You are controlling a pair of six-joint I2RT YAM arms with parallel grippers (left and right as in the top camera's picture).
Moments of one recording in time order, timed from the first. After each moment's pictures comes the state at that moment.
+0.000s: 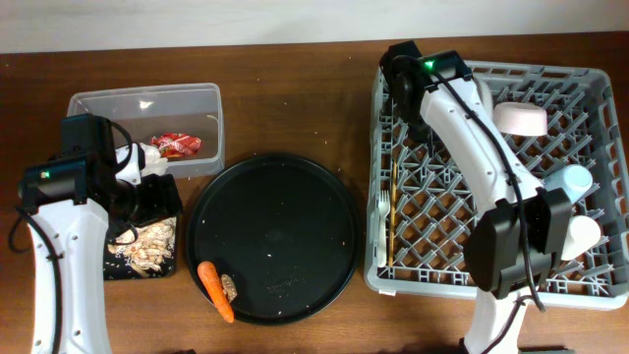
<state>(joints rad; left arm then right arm) 0.20 1.41 1.38 -1.33 0.10 -0.11 0.27 2.04 1.93 -1.45 0.63 0.63</state>
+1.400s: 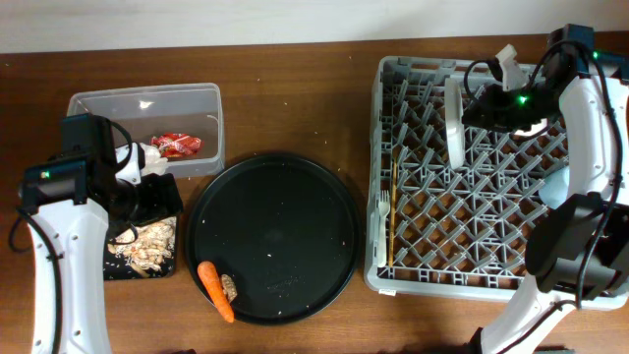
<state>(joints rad) 0.20 1.41 1.38 -1.33 0.10 -0.11 -0.27 2.01 1.92 -1.31 -0.59 -0.22</state>
